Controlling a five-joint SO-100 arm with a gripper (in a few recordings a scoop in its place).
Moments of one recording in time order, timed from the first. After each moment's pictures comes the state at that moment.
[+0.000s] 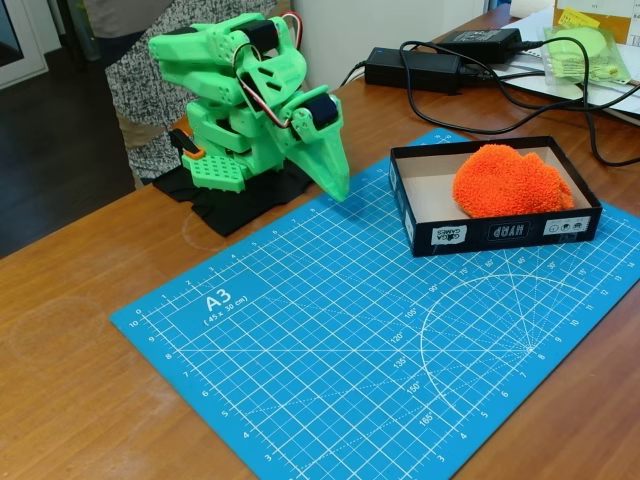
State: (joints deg) arm 0.2 192.6 177.1 60.5 -2.6
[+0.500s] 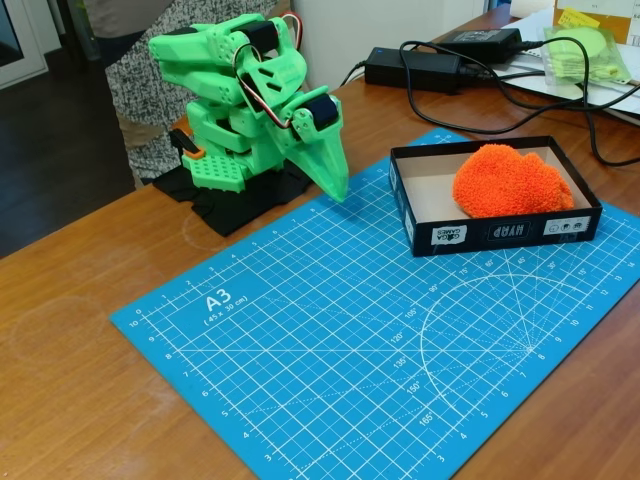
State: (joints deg) arm -0.4 192.7 177.1 60.5 -3.2
